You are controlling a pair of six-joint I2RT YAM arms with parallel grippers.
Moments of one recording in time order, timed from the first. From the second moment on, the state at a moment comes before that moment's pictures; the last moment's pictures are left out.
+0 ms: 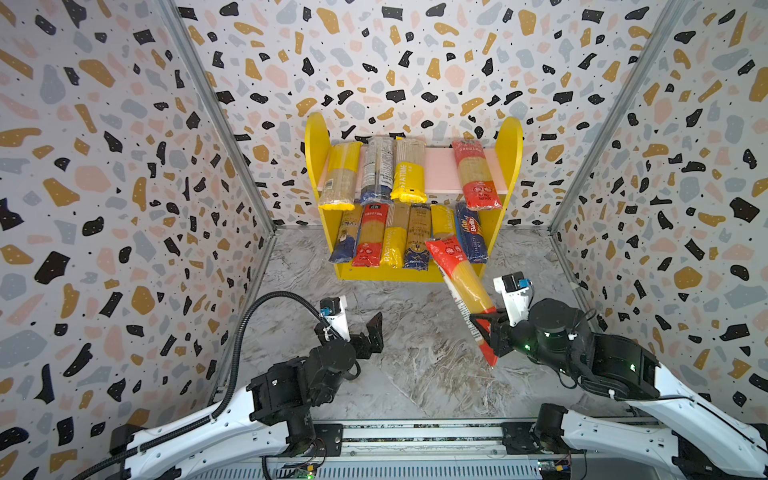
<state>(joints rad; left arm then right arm) -1.15 0.64 0.72 -0.48 -0.80 -0.65 1.07 0.85 1.23 -0.85 0.28 0.49</state>
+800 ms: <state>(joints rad) -1.15 0.66 0.82 -0.52 -0.87 -0.55 1.07 1.53 2.12 -0.80 0.45 -0.01</state>
